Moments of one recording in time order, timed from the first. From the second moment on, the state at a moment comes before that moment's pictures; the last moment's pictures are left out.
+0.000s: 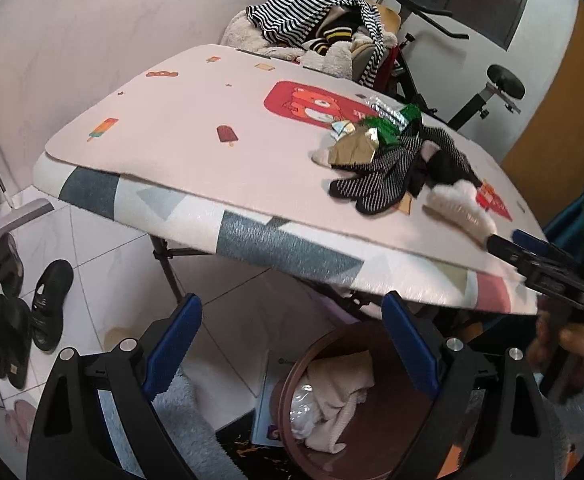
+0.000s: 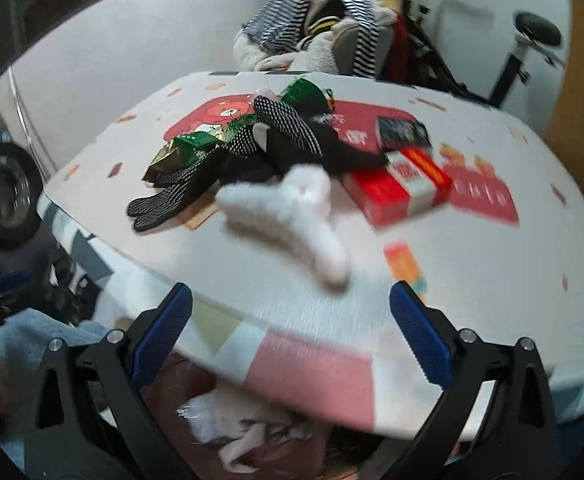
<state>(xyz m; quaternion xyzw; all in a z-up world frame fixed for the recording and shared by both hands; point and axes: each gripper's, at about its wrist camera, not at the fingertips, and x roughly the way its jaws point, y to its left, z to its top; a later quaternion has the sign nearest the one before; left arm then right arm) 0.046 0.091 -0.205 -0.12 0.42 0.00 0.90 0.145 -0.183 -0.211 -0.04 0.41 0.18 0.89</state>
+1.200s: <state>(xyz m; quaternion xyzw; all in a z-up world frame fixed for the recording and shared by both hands) 0.197 0.053 -0.187 -0.10 0.43 -0.08 0.89 0.144 -0.189 -0.196 0.06 0.40 0.20 0.89</state>
